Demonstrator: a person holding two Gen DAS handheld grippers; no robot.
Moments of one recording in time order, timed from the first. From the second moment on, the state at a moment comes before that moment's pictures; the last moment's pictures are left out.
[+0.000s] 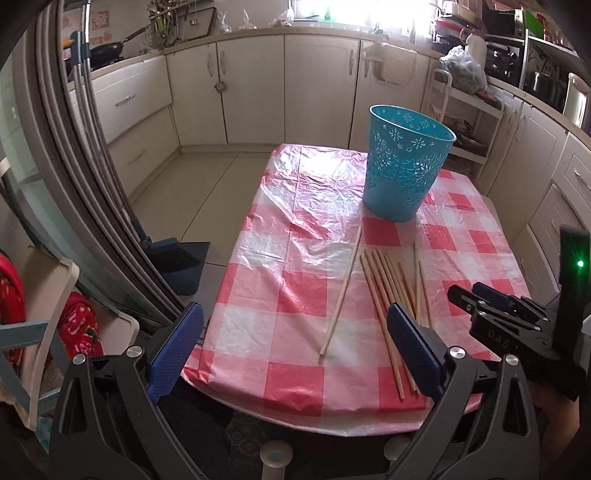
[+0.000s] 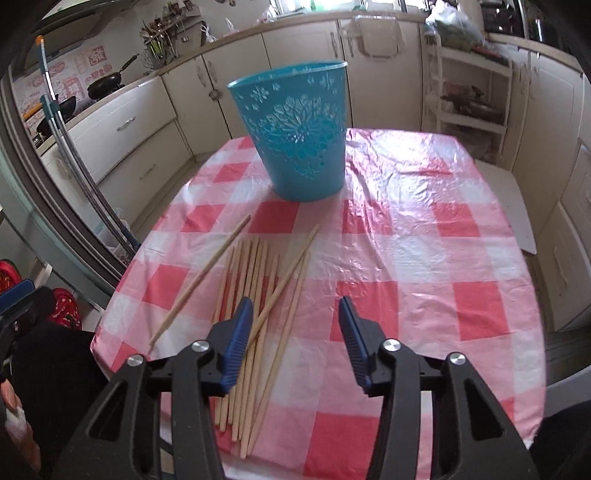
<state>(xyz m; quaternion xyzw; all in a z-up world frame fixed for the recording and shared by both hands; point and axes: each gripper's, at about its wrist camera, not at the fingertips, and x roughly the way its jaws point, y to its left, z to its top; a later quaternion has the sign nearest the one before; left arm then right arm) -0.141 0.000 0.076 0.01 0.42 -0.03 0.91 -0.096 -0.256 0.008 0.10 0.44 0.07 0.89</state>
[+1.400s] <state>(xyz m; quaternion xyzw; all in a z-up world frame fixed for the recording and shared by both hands) 0.035 -0.086 -0.031 0.08 0.55 -0.11 0.83 -0.028 -0.287 -0.006 0.02 0.50 0.09 0.86</state>
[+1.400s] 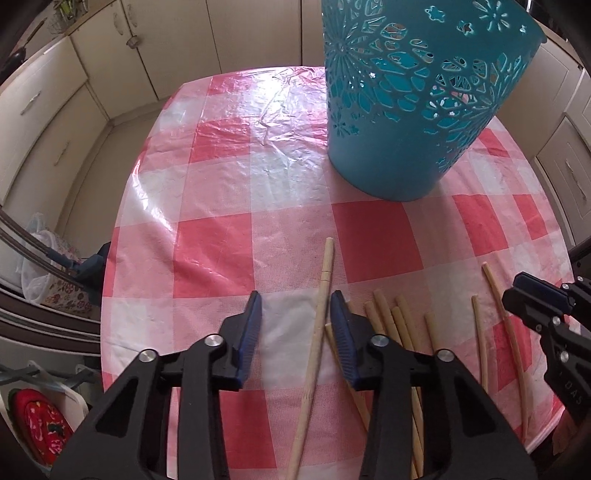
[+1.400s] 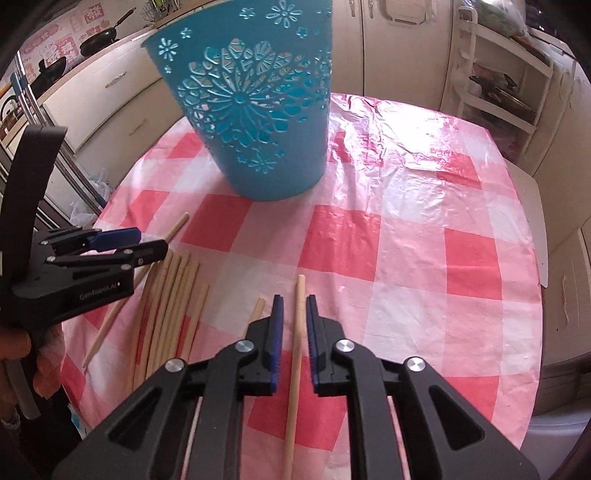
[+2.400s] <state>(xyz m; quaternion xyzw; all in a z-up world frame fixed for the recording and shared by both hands) -0.007 -0.050 0.209 -0.10 0.29 -0.22 0.92 -0.046 -0.287 -0.031 0.03 0.50 0.11 0.86</state>
